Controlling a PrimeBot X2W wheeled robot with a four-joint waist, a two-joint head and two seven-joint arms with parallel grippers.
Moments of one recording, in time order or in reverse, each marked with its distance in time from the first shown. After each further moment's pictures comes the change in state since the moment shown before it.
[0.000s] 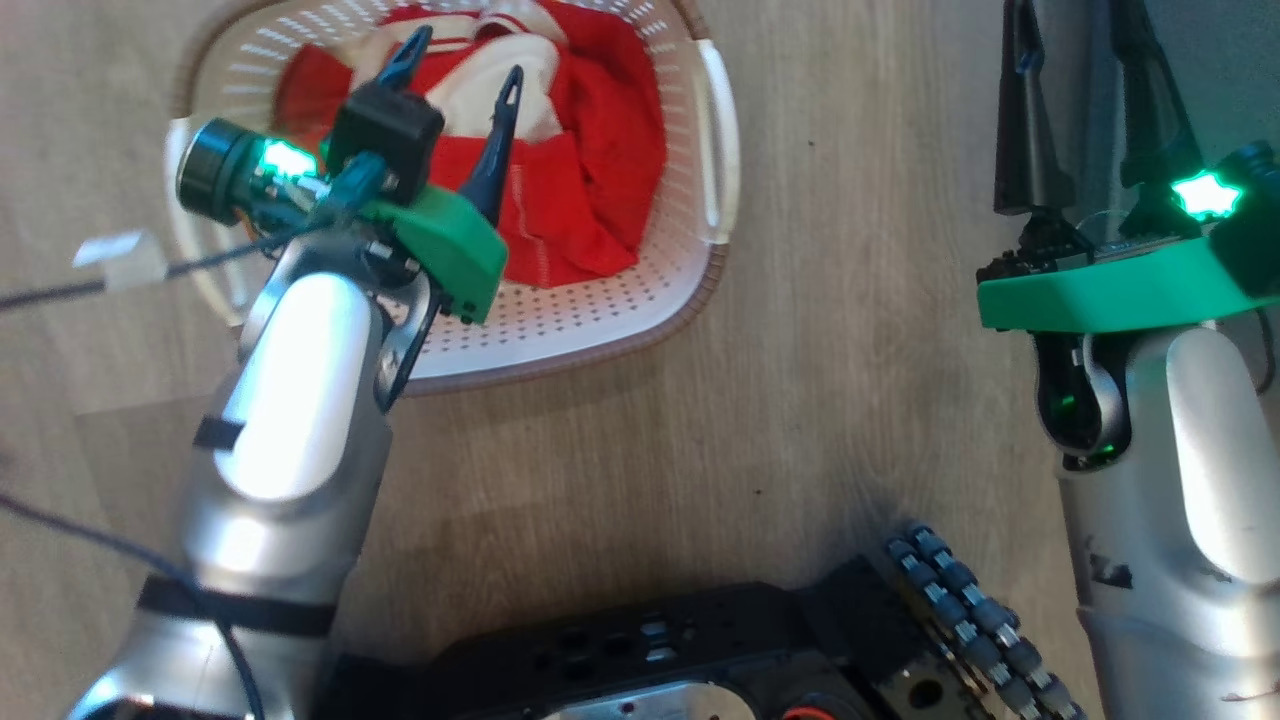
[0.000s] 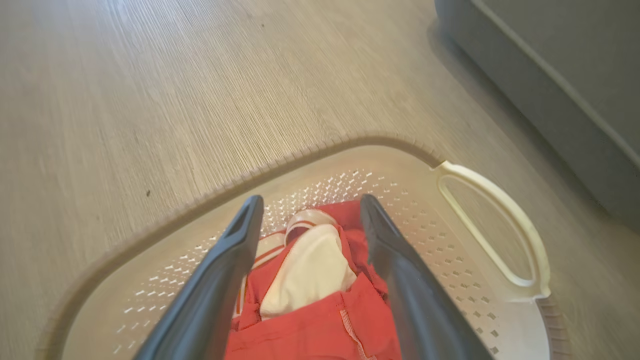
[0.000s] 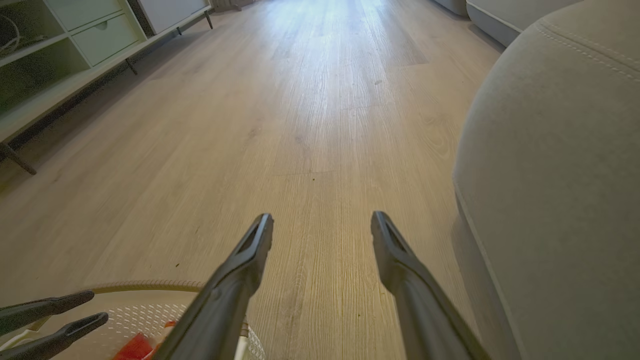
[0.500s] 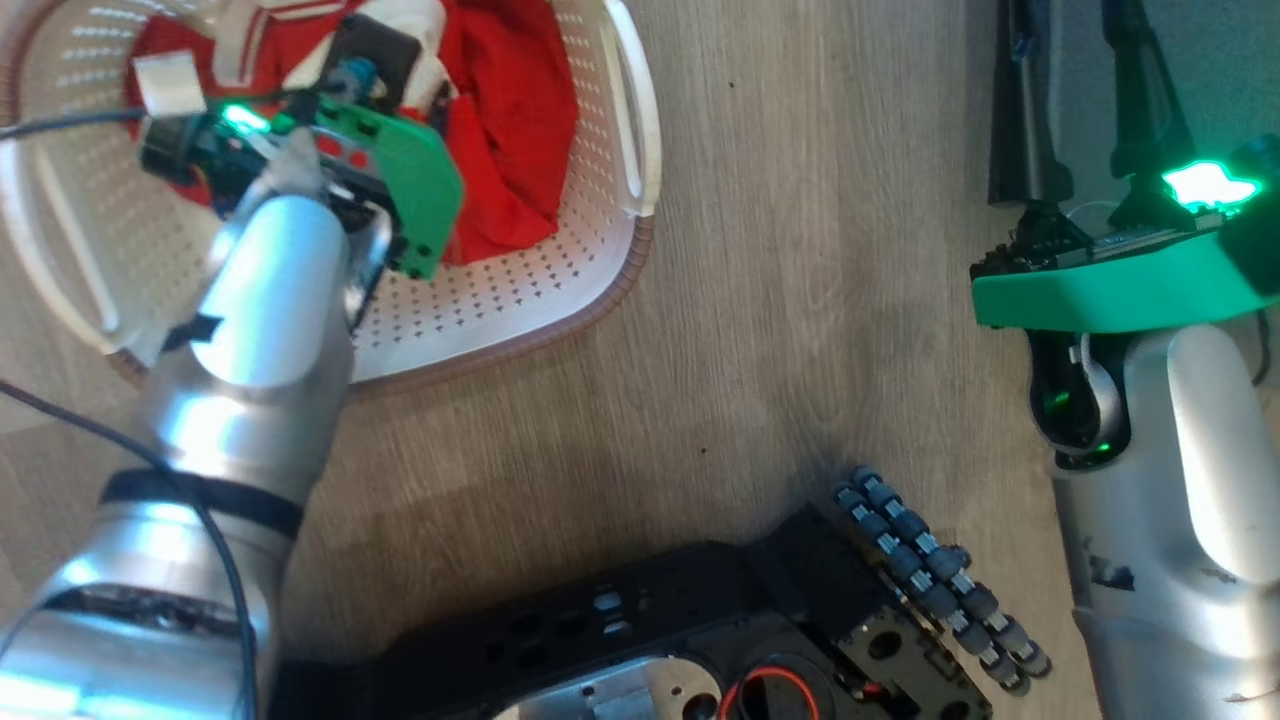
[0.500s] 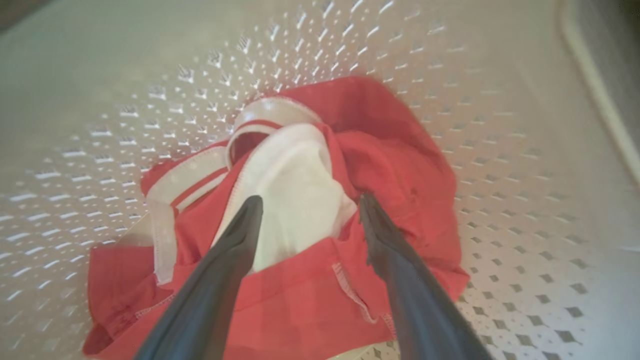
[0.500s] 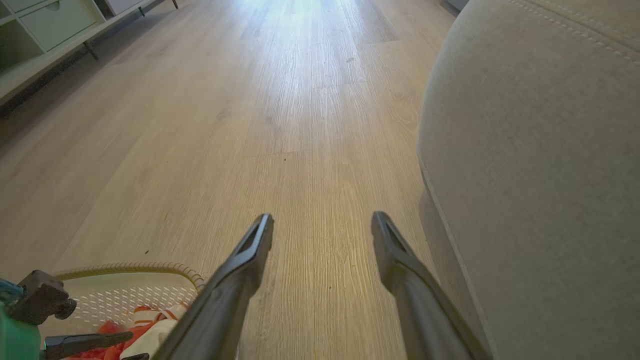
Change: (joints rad) left arm -0.241 0.008 -0.035 0.428 0.027 0.038 0.144; right arm -0.006 0.000 0.030 -0.029 0.062 0.000 0.000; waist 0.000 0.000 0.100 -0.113
